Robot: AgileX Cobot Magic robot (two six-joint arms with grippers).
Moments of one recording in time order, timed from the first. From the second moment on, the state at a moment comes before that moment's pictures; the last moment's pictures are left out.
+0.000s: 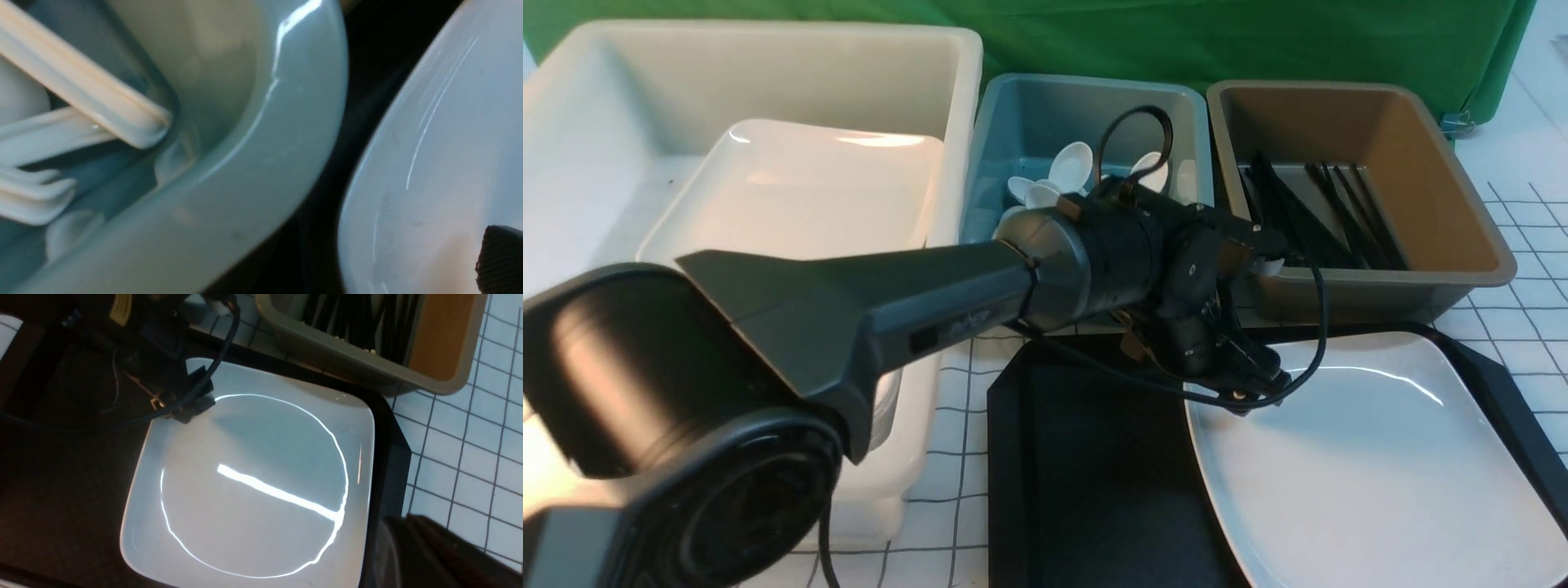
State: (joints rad) right arm 0.31 0.93 -1.12 -0.08 1.10 -0.13; left arm -0.76 2.27 -1.79 -0.05 0.67 -0.09
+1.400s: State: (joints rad) right arm 0.31 0.92 -1.12 -0.07 1.04 -0.14; left arm -0.73 1.98 -1.80 -0.09 0.79 -0.04
